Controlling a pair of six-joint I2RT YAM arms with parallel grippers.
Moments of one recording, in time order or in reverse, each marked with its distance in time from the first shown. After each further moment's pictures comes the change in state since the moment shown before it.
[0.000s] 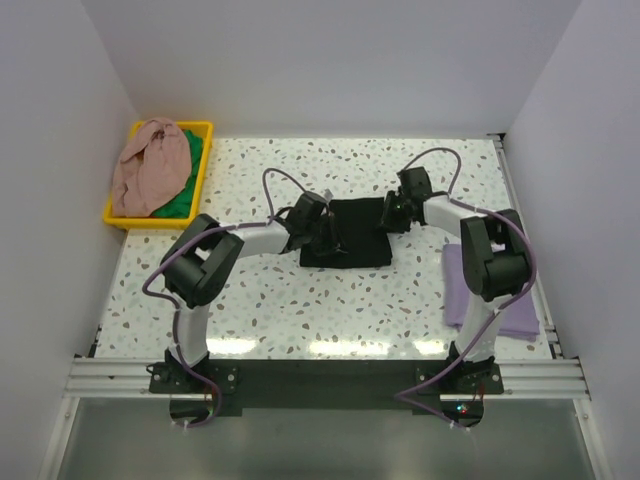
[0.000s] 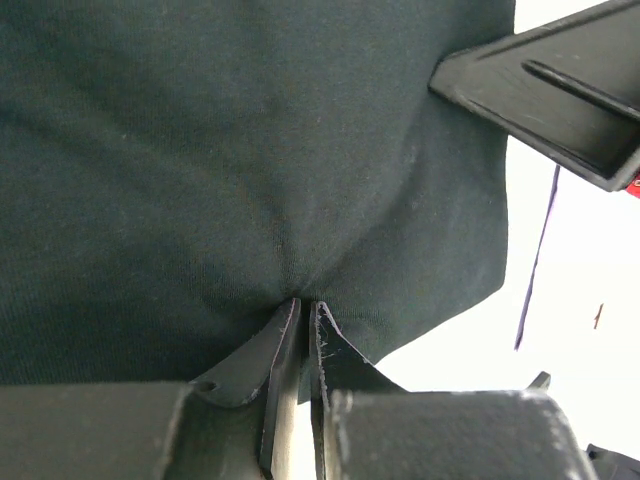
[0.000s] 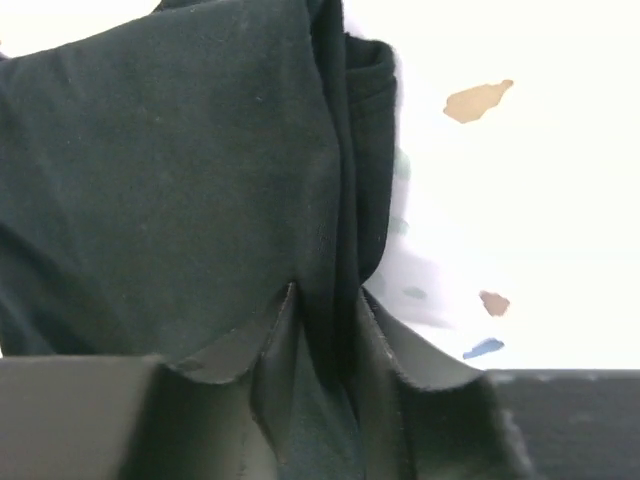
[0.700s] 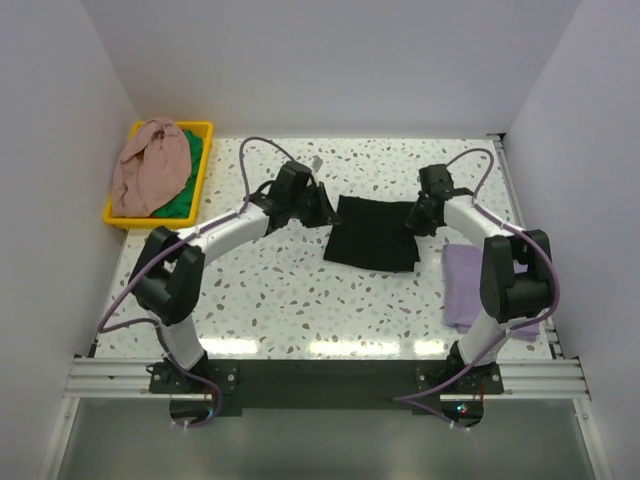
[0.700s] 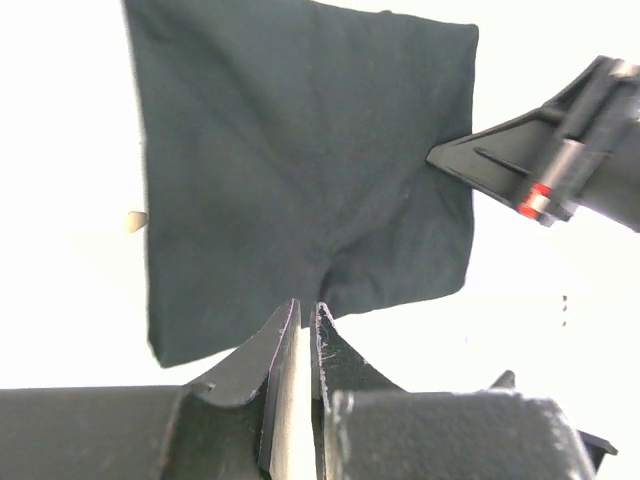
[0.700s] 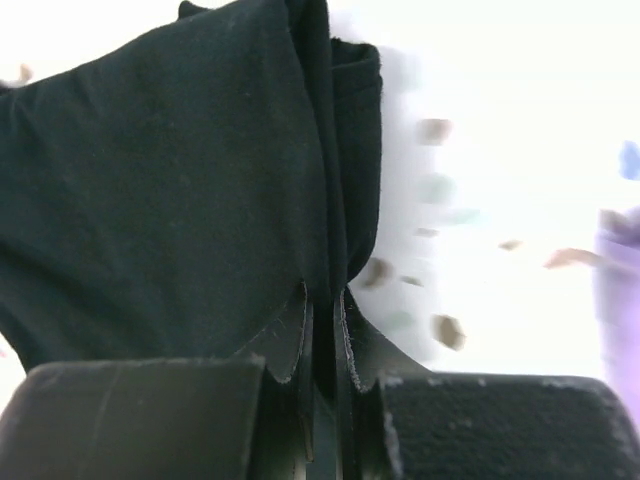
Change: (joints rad) left arm 0.057 -0.170 0.122 -0.201 -0.018 0.097; right arm -0.055 -0.162 -0.010 -0.238 0.245 0.140
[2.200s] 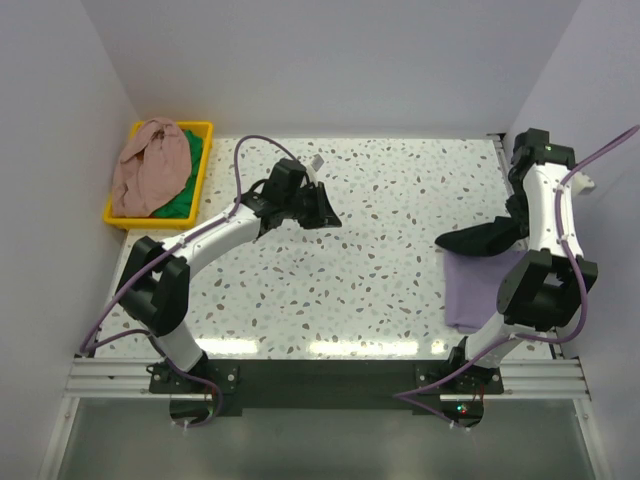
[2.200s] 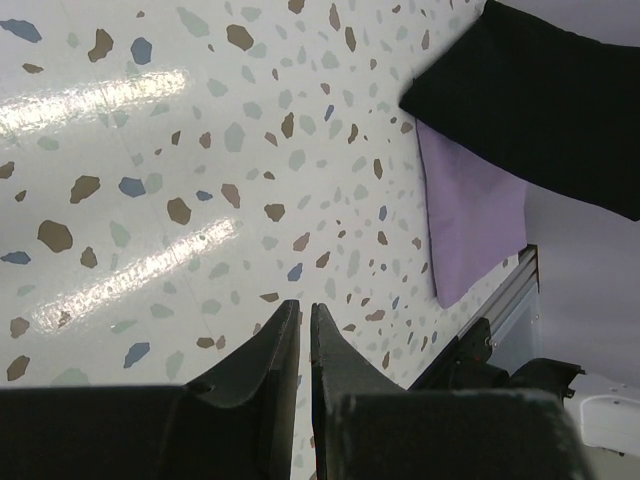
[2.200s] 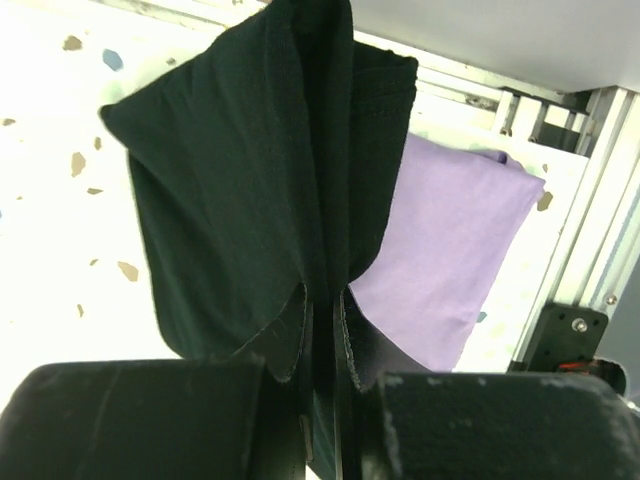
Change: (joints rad) left arm 0.004 -0.124 -0.017 -0.064 0.092 0.041; right arm -0.432 -0.063 0.504 -0.850 0.542 0.364
